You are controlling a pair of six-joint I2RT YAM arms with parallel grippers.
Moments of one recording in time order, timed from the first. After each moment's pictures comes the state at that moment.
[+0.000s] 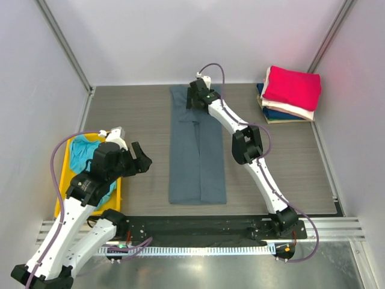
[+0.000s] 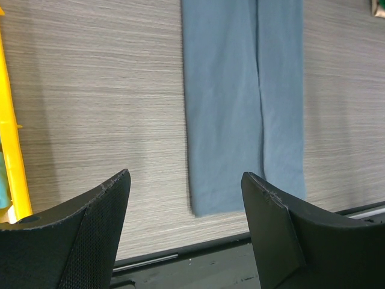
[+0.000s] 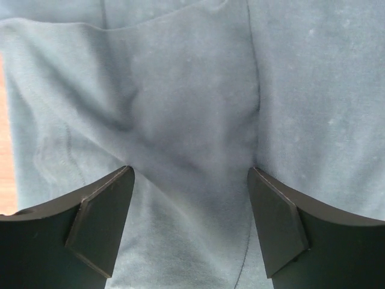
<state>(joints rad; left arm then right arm) -0.42 0.67 0.85 -0.79 -0.05 -0.55 0.52 2.75 2.61 -0.62 0.30 0.45</state>
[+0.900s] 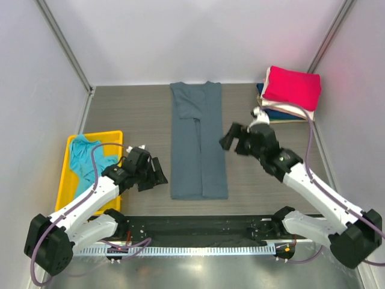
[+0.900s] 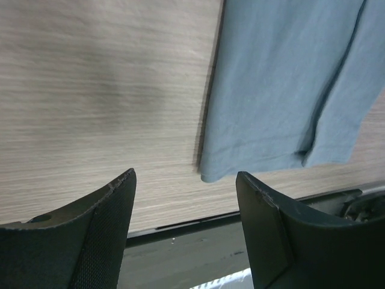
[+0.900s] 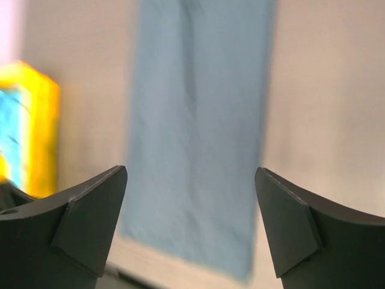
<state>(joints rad) -0.53 0.98 0.60 -0.63 0.06 -0.81 0.55 1.07 0.90 -0.34 0.11 0.63</state>
